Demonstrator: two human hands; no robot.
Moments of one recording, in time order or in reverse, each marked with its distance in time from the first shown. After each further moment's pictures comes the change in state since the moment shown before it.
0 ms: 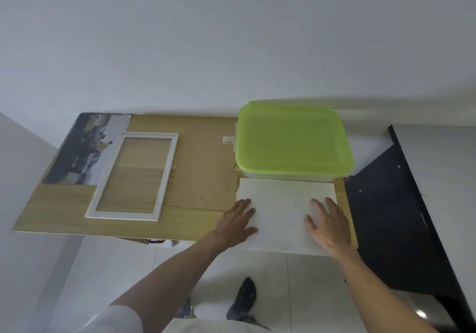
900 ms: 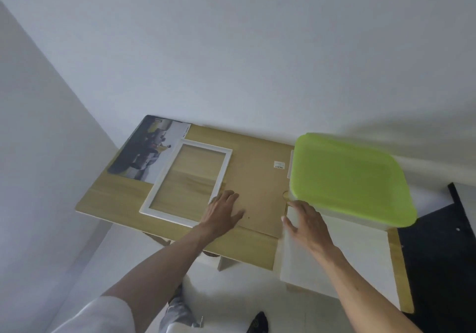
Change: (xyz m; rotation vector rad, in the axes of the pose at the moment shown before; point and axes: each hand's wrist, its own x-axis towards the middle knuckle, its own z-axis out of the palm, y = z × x) left_hand -0.060 -0.139 -0.068 -0.203 0.380 -0.309; right_hand 0.019 -0.191 -0.019 0.144 0.111 -0.477
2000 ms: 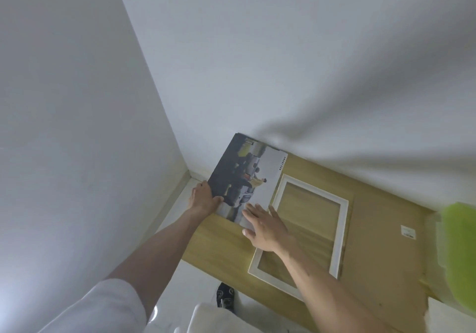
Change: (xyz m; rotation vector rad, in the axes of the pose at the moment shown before) left_hand 0.066 -0.398 -0.162 -0.268 -0.006 -0.721; right_hand 0.208 -0.396 0.173 -0.309 -0.572 -0.444
